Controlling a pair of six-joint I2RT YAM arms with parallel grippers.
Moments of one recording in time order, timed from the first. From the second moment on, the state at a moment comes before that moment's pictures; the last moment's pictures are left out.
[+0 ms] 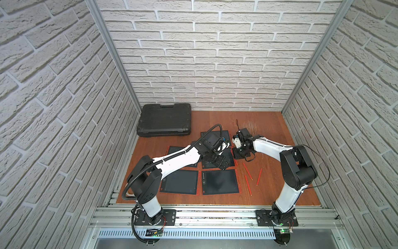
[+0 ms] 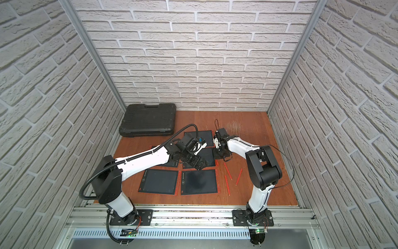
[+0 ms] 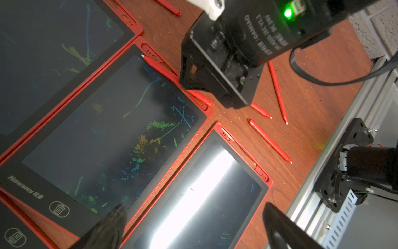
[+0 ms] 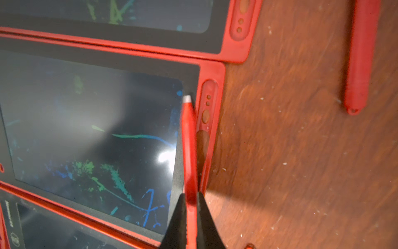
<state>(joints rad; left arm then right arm) -0.88 1.68 1.26 -0.58 0.22 -0.20 0.32 1.81 1.13 -0.65 -0.15 0.17</state>
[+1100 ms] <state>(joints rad) -0.88 1.68 1.26 -0.58 0.22 -0.20 0.34 1.55 0.95 -0.62 -0.09 0.30</state>
